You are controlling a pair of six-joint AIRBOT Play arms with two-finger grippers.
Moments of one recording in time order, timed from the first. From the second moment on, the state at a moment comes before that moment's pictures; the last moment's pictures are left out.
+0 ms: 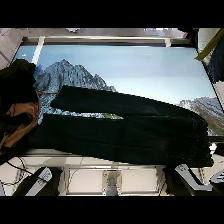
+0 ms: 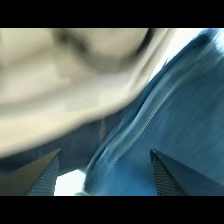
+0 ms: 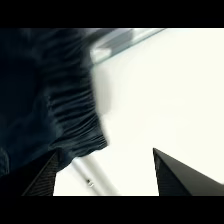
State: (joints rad) left arm 0.50 -0.97 0.90 1.56 -1.12 -1.60; right arm -1.15 -0.99 0.87 -1.67 1.35 0.96
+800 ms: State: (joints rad) left arm 0.20 -2.05 2.03 1.19 -1.26 -1.38; right arm -1.00 -1.08 1.19 -1.05 1.24 1.11
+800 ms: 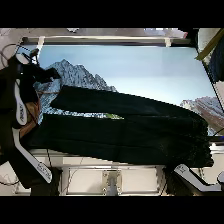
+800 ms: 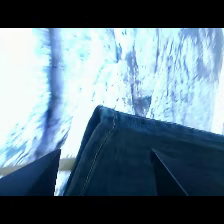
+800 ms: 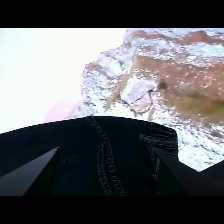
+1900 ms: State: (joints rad) left arm 0.20 -2.06 2.10 1.08 -1.33 -1.22; right arm -0.99 -1.19 1.14 -1.13 1.24 1.11
